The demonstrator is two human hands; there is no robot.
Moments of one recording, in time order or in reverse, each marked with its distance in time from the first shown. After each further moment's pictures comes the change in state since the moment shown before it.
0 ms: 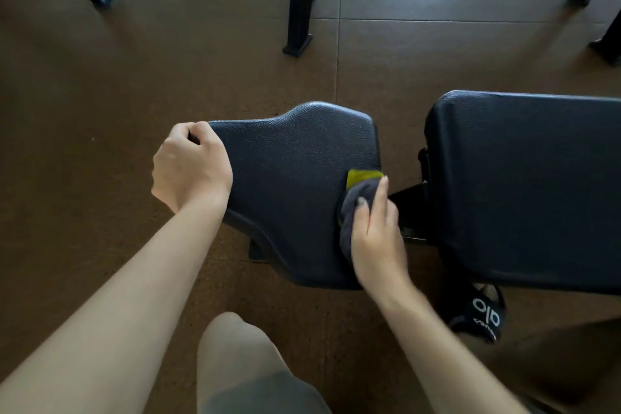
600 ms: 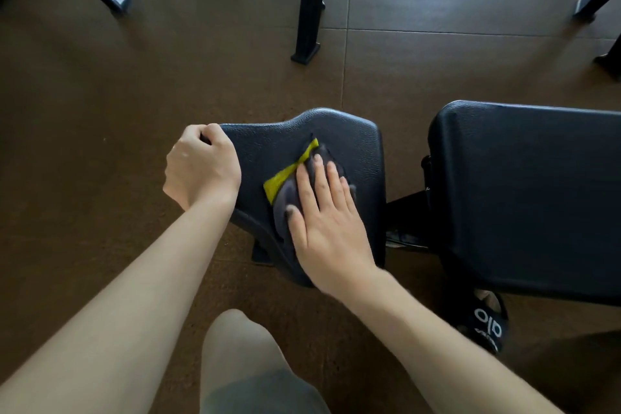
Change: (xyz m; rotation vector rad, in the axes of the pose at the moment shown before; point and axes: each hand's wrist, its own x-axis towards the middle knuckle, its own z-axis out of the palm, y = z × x) left_hand 0.001 -0.001 0.000 0.016 -0.012 0.004; right_hand -0.006 -0.052 0.019 -0.498 -0.189 -0.548
